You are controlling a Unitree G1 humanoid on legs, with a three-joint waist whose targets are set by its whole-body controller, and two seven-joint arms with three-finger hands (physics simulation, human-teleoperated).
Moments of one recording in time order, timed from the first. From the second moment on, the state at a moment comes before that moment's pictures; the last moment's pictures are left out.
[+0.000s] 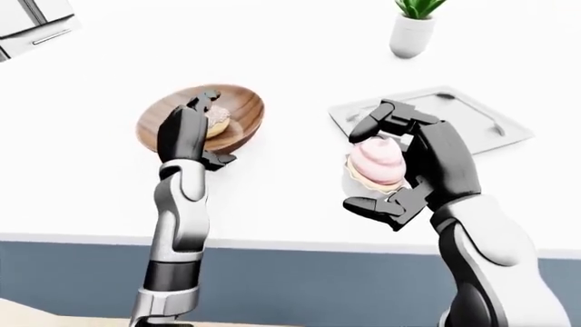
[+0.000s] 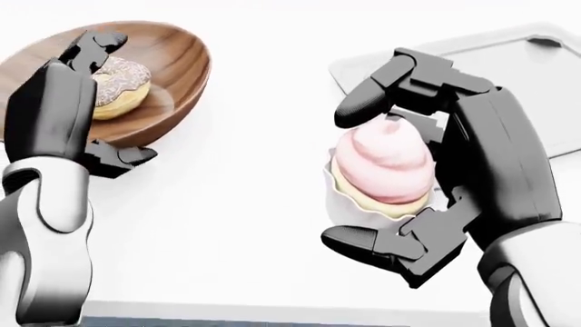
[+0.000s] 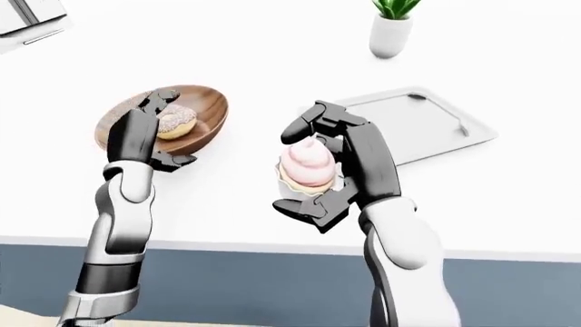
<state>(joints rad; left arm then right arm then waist) -0.58 0.20 0.05 0.08 0.86 0.30 -0.02 -0.43 -0.10 -0.01 -0.93 -0.15 1.12 0.23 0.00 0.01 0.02</state>
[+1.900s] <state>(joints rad) -0.69 0.22 0.07 -0.25 1.18 0.27 -0.51 -0.44 -0.14 -0.12 -0.96 0.09 1.13 0.07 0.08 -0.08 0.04</state>
